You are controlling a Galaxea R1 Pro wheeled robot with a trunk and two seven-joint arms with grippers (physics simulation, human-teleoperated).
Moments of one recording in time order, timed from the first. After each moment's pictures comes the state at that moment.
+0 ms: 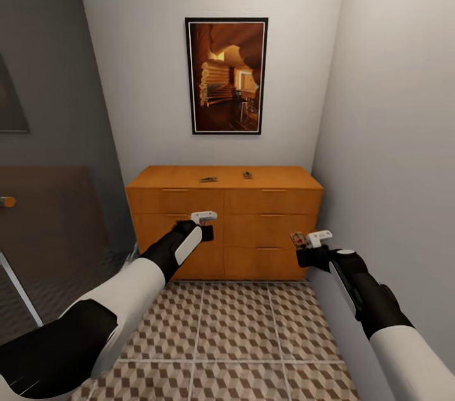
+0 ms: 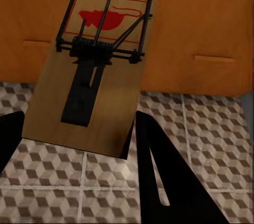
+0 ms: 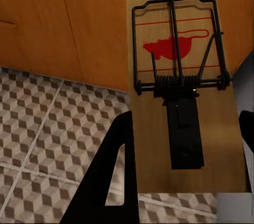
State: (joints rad) left arm -1.05 -0.17 -0.40 -0.46 0.60 0.50 0.38; right arm -0.66 -0.15 0.07 -1.01 0.03 0.63 0.29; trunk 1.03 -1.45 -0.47
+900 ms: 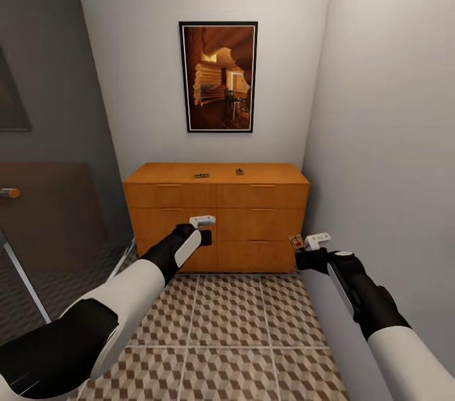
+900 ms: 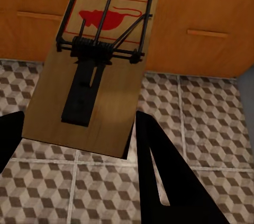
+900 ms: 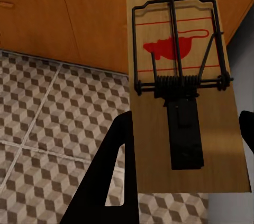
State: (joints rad) left arm -1.05 -0.17 -0.40 -0.42 0.60 0.49 0.38; right arm -0.66 -0.14 0.07 -0.99 0.03 0.63 0.29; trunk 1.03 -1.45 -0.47
